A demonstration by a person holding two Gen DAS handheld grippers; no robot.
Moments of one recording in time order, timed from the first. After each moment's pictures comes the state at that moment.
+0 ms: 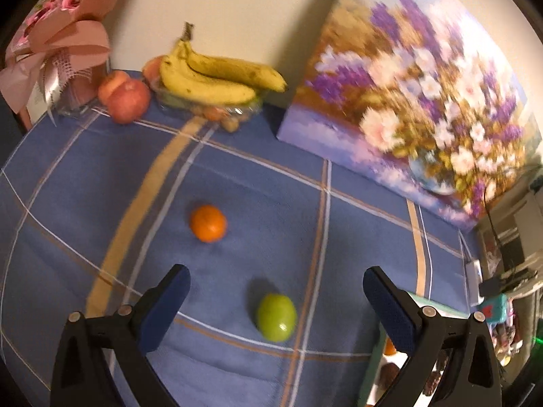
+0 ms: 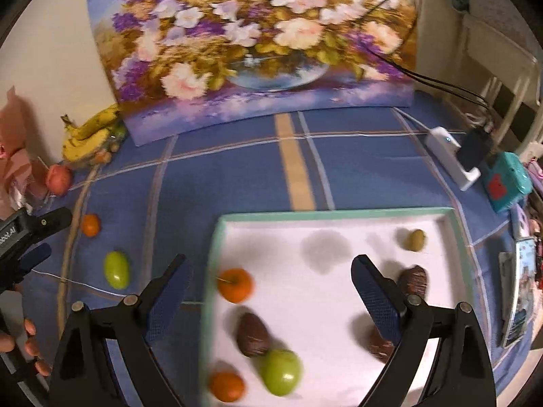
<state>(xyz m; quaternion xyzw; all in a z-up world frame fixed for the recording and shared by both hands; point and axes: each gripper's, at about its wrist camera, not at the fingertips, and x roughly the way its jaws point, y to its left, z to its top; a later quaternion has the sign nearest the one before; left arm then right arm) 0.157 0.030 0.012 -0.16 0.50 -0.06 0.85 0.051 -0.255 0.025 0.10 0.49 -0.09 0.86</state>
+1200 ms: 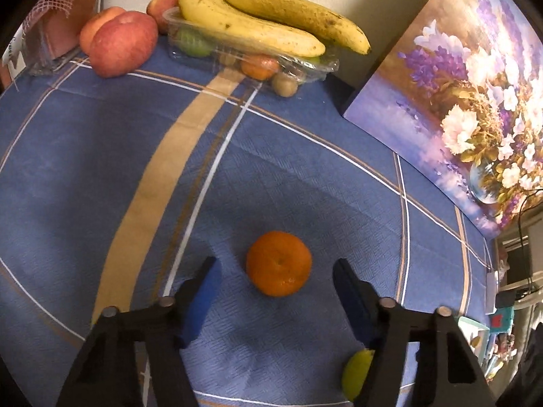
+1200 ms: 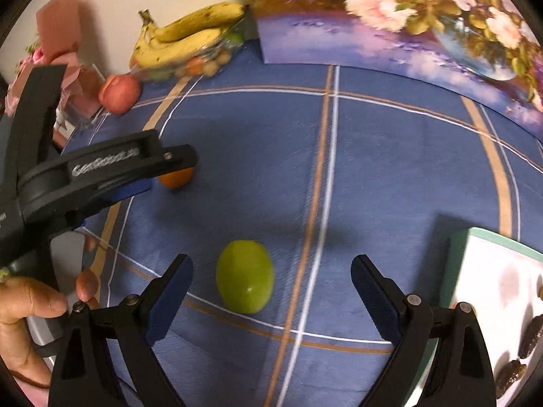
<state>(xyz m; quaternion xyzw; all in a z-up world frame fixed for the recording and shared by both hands) 0.229 0.067 -0.084 -0.19 0.56 -0.08 0.81 0.135 -0.093 -0.052 0.05 0.57 0.08 0.82</state>
